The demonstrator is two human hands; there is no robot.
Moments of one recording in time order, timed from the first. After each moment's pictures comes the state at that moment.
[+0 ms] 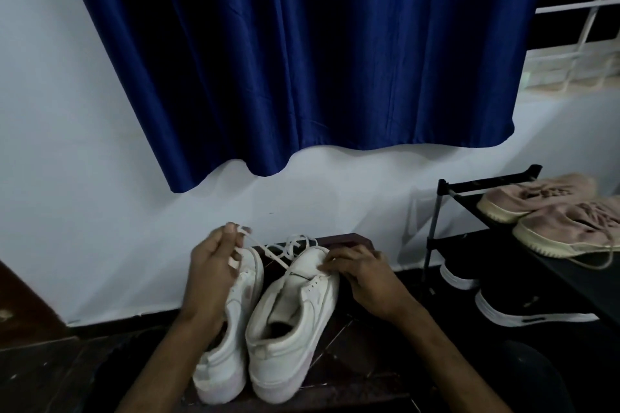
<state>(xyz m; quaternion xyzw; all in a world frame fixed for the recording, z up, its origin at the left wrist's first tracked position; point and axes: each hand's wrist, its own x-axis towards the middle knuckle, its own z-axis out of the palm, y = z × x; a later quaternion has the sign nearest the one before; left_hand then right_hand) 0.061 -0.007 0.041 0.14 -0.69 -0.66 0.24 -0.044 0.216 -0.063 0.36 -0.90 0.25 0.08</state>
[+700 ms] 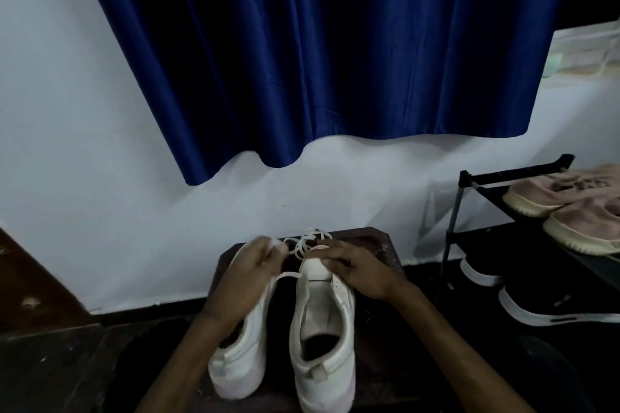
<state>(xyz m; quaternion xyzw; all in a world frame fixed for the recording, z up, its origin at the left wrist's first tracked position) 0.048 -0.028 0.008 0.05 -0.87 -0.48 0.12 -0.064 0.175 -0.062 0.38 -0.82 0.41 -0.10</state>
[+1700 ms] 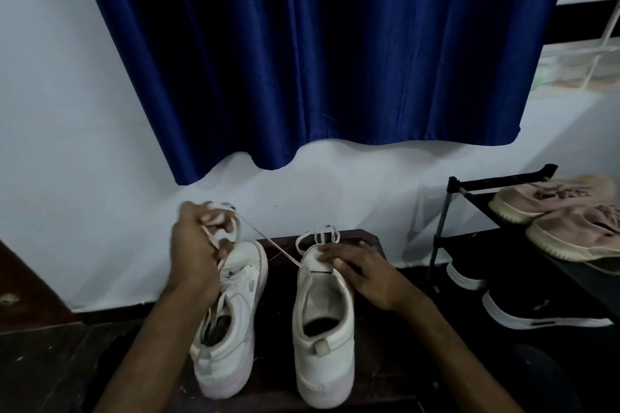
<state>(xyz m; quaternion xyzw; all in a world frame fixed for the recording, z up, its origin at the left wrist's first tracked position) 0.050 -0.022 0.069 0.16 -0.54 -0.79 0.25 -0.055 0.210 -0.059 0.39 -0.84 0.39 -0.02</state>
